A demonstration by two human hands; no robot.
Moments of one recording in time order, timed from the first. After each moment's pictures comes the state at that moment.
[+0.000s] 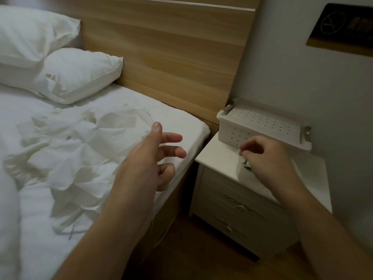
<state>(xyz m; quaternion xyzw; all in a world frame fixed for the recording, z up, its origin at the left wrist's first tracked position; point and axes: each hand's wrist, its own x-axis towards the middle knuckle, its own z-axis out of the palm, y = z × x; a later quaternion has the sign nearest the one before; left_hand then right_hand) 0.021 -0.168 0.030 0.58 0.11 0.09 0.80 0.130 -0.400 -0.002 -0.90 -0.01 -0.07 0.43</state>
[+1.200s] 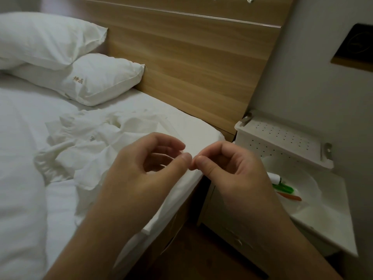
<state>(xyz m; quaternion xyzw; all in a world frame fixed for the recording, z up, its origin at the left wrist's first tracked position) -0.007 -0.120 0.042 0.77 0.01 0.21 0.61 0.051 -0.287 0.037 -0.77 -0.22 0.00 0.59</state>
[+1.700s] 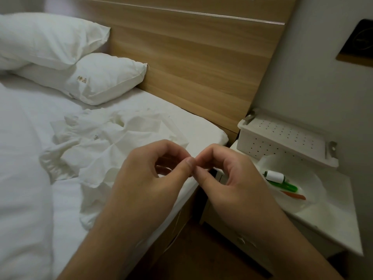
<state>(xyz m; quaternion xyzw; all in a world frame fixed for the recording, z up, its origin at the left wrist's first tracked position) -0.006 -0.120 0.033 0.81 -0.01 0.22 0.54 0.046 -0.286 0.033 -0.83 -0.29 -0.03 0.48</state>
